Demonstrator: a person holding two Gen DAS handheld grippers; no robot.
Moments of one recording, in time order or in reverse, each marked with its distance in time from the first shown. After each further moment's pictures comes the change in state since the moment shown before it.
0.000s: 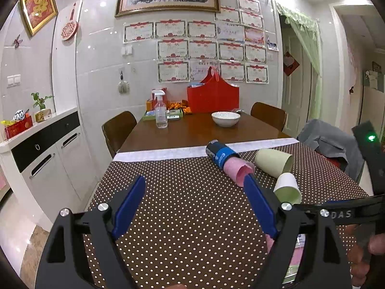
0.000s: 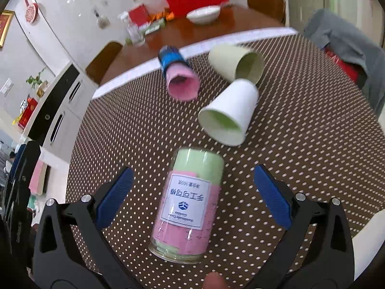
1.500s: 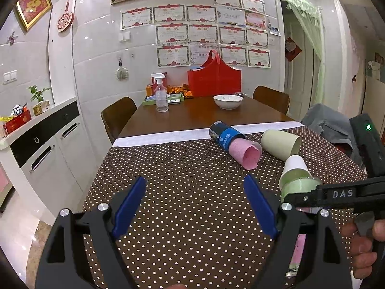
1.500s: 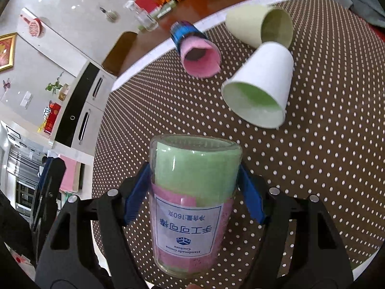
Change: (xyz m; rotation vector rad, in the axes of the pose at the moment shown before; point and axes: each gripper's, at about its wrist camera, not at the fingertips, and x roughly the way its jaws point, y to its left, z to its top) left arm 0.023 0.005 -0.014 0.020 0.082 0.012; right arm 0.027 -0.021 0.002 0.069 0.059 0.222
